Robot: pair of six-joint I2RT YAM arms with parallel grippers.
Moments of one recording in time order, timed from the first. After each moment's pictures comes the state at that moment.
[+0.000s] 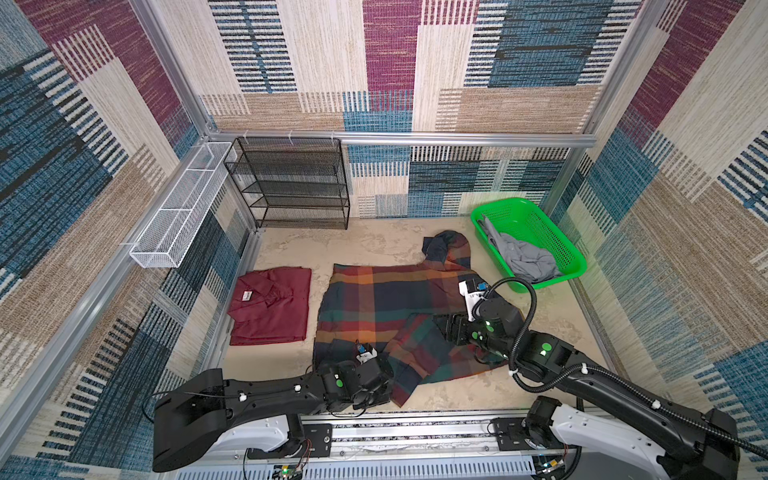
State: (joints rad) left arm -1.17 1.17 0.43 -0.31 -0.03 -1.30; right arm 0.82 0.89 0.68 -0.34 0.06 0.65
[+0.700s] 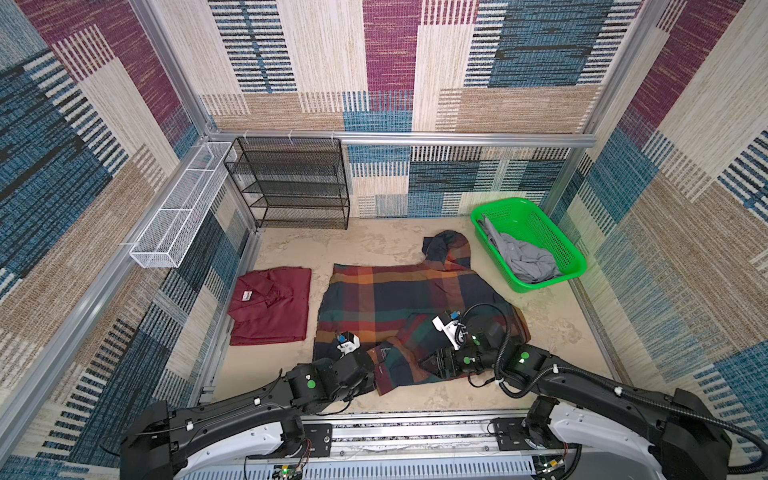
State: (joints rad) left arm -1.10 0.89 0.45 -0.50 -0.15 -1.23; right arm 0.83 1.02 0.44 -0.11 -0.48 0.68
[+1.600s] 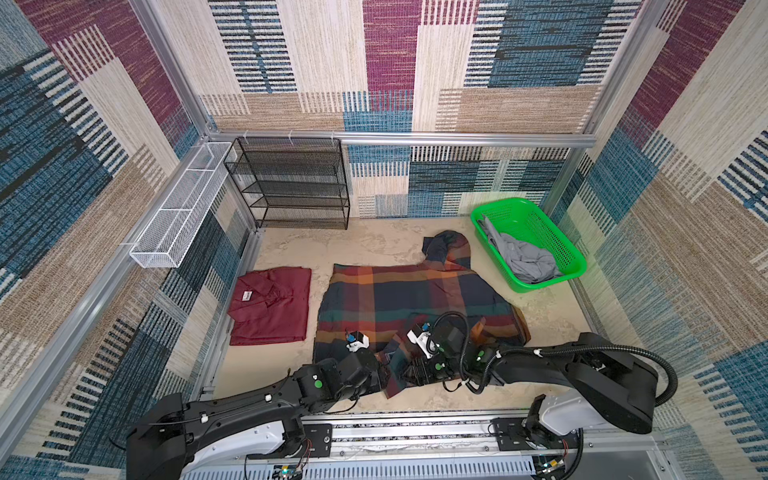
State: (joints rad) left arm -1.09 0.94 0.41 -0.34 -0.09 -1.20; right arm 0.95 1.46 0.48 0.17 -0.43 0.74
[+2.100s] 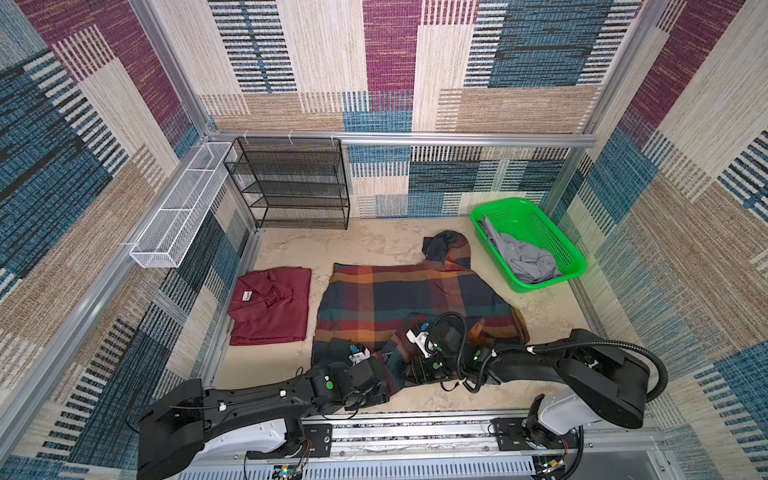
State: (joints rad) left arm -1.16 1.08 0.43 -0.39 -0.05 -1.29; right arm 0.95 1.50 0.49 0.20 -0.44 0.79
